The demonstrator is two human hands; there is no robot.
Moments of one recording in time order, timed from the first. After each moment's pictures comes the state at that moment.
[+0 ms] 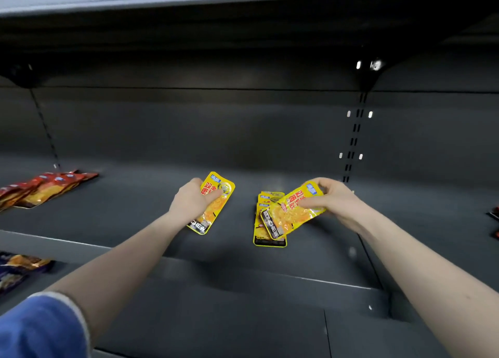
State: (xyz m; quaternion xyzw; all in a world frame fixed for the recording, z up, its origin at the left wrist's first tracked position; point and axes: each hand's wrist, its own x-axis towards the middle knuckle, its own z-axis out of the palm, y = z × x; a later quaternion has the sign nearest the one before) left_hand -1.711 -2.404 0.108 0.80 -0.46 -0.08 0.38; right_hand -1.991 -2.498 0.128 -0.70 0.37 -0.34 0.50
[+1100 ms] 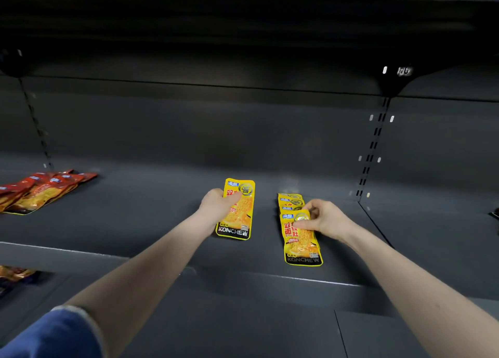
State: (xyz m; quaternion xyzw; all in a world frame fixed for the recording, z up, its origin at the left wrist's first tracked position) left_hand -1.690 -2.407 0.102 0.70 -0.42 -0.31 0.49; right_hand -1.929 -2.498 0.083 -0.78 0.46 -0.25 0.34
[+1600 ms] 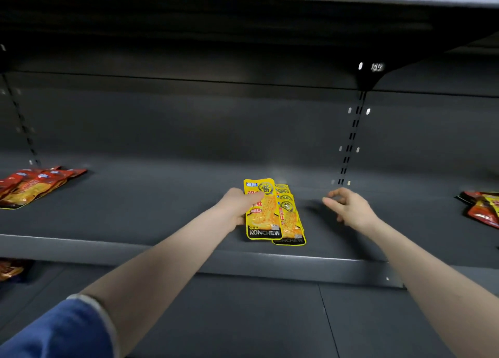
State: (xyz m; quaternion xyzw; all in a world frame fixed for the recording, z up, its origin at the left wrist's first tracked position) left_hand -1.758 -2.388 0.110 0.61 -0.41 -0.48 0.49; right_hand -1.999 -2.480 0.086 -0.72 0.56 -0.34 0.24
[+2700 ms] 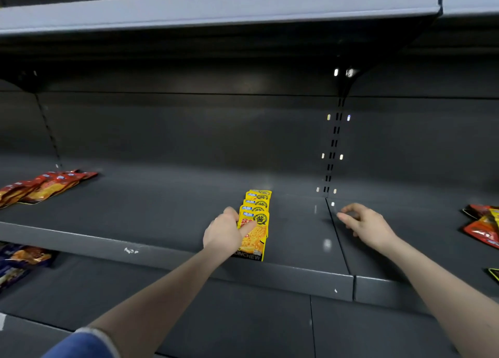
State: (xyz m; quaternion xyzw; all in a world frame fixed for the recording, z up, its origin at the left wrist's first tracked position) left_hand -1.826 -2.383 0.070 0.81 -0.49 -0.09 0.31; right_hand -2.098 -2.504 0.085 -0.76 0.53 -0.29 0.23
